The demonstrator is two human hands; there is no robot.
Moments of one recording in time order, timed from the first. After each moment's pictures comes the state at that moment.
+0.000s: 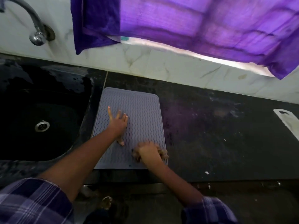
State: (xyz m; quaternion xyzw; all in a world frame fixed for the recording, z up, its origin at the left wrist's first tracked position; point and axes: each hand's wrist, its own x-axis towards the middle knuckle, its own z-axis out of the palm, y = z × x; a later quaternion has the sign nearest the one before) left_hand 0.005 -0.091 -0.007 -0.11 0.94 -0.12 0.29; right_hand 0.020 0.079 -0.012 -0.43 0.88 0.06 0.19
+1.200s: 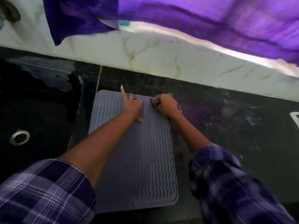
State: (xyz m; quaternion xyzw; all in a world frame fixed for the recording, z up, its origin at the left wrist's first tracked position) left_hand -0.164 -0.138 -0.022 -0.11 0.96 -0.08 0.26; right_hand -0.232 -0.019 0.009 -0.30 0.94 0.00 0.15
